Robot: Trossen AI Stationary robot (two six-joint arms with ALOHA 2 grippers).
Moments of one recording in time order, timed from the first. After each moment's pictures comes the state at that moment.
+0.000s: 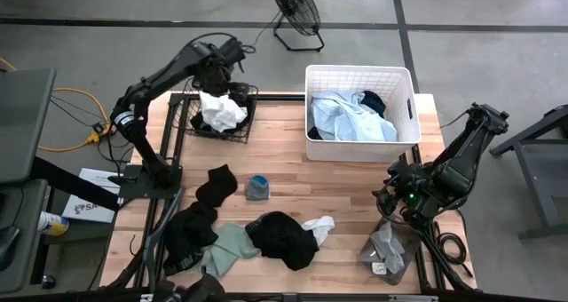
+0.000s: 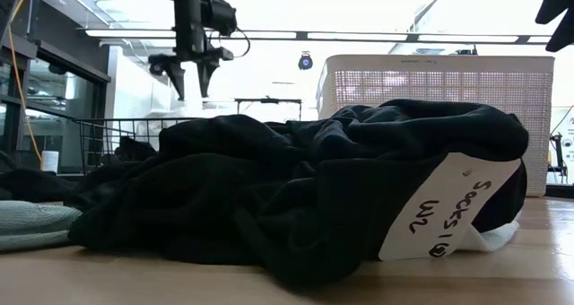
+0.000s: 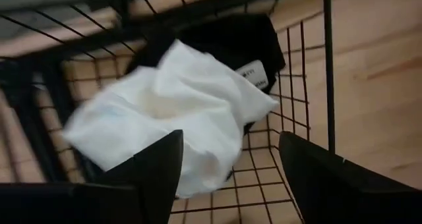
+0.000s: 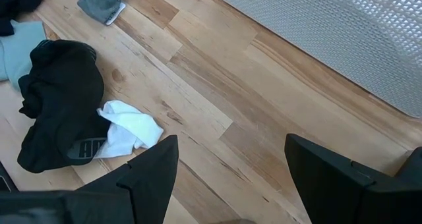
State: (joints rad) left arm 0.78 1.67 1.72 -1.36 -0.12 -0.51; right arm 0.85 1.05 1.00 -1.34 0.61 1.73
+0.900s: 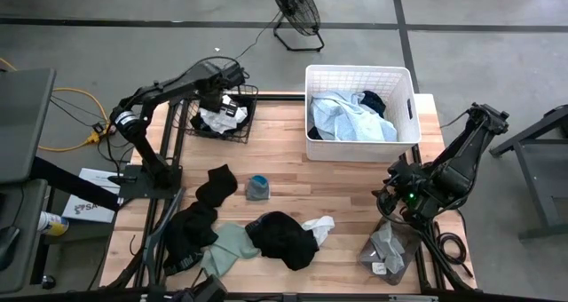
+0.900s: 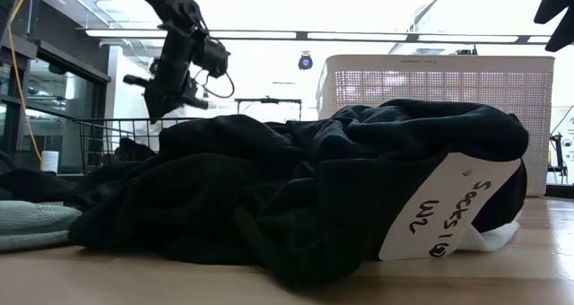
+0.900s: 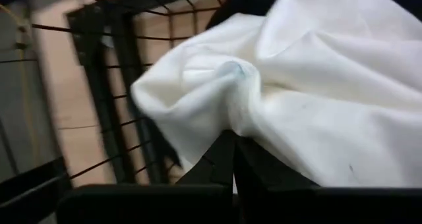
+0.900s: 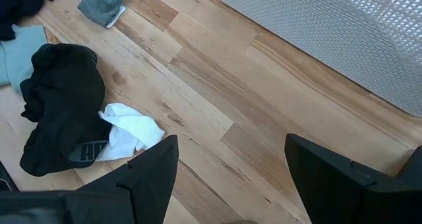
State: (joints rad) left arm 0.79 1.67 1.38 -1.26 -0.37 -0.59; right arm 0.85 1.05 1.00 -1.34 0.61 1.75
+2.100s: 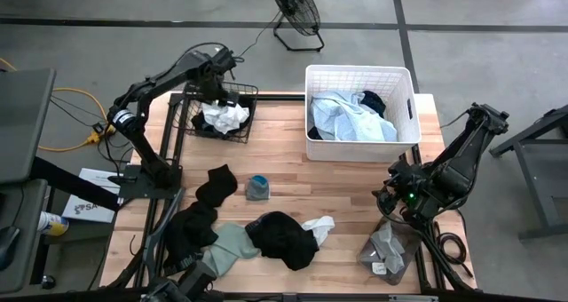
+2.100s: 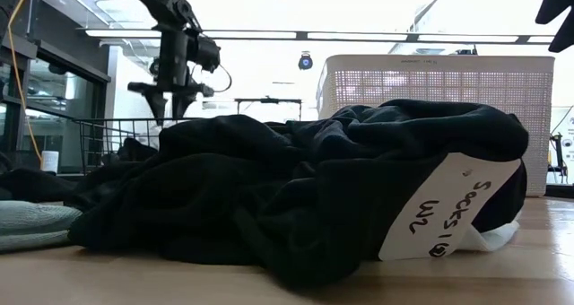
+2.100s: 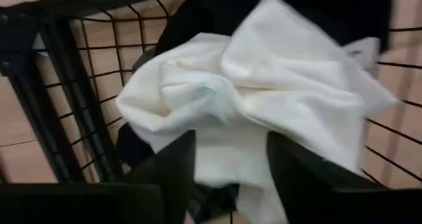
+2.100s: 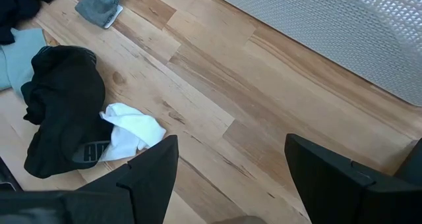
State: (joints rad) left arm 0.90 1.66 1.46 -1.24 -0.10 -0.46; right arm 0.85 1.05 1.00 -1.34 0.60 1.78
